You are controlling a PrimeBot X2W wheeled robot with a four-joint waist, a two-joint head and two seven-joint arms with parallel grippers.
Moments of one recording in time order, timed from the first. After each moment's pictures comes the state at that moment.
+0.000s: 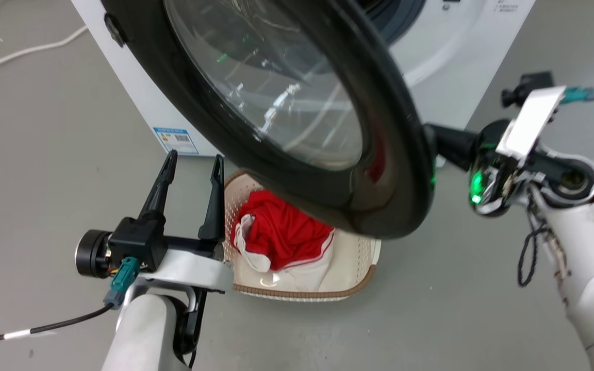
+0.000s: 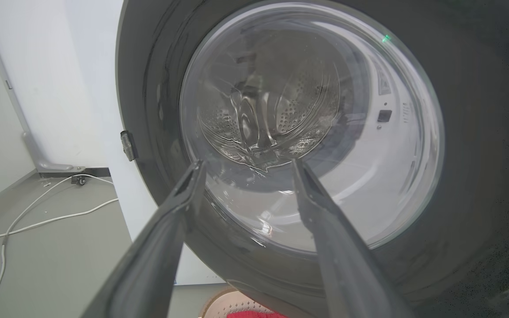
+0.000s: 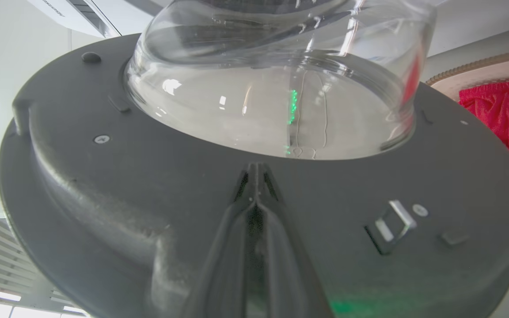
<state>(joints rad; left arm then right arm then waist) -0.28 0.05 -0.11 0.13 -0.11 -0.05 -0.26 -0.83 -0.24 0.28 0.68 1.70 0.13 0.79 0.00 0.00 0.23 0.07</state>
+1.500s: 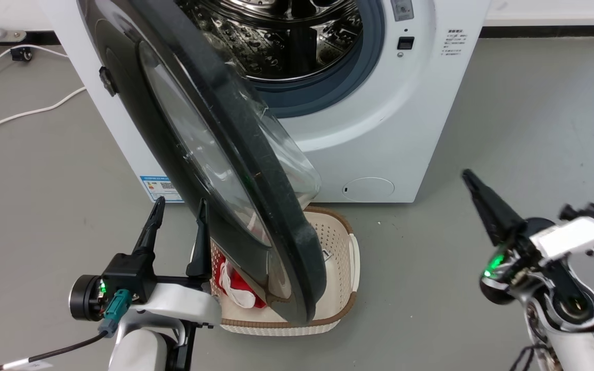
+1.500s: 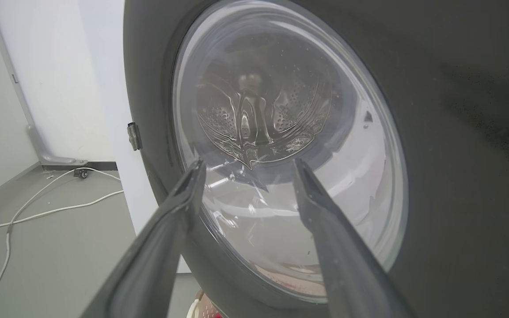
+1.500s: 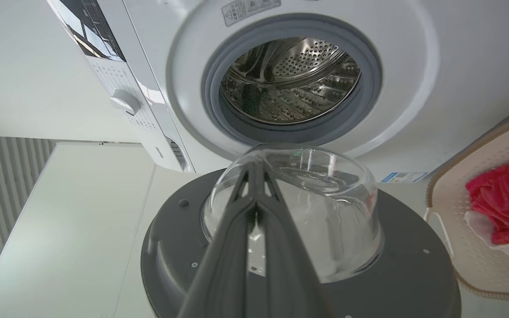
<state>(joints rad) -0.17 0.05 -0.07 0.16 -0.12 -0.04 -0.26 -0.34 -0.14 0.06 0.31 1.69 0.13 0.31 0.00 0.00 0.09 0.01</state>
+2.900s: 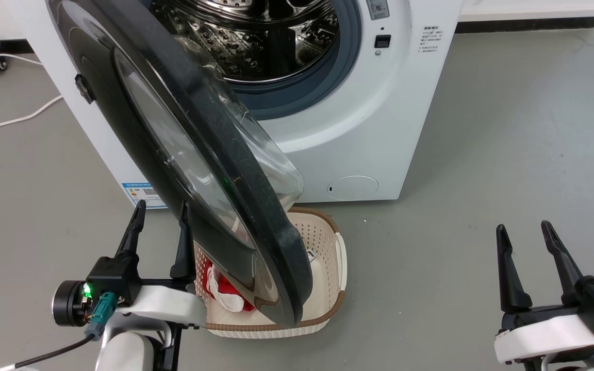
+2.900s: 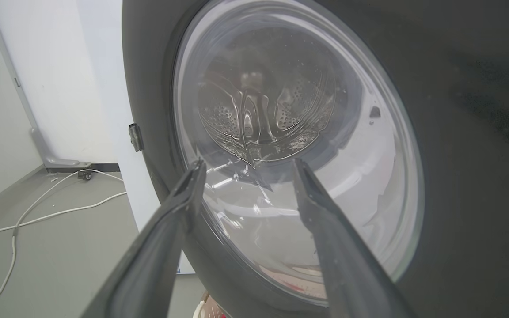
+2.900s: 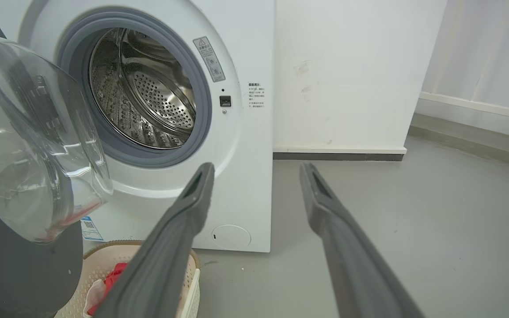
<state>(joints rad) -0.15 0.05 -0.01 0.16 -0.08 -0.05 -0.26 0.04 -0.05 -0.05 -0.06 0.07 0.13 -0.18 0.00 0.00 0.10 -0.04</state>
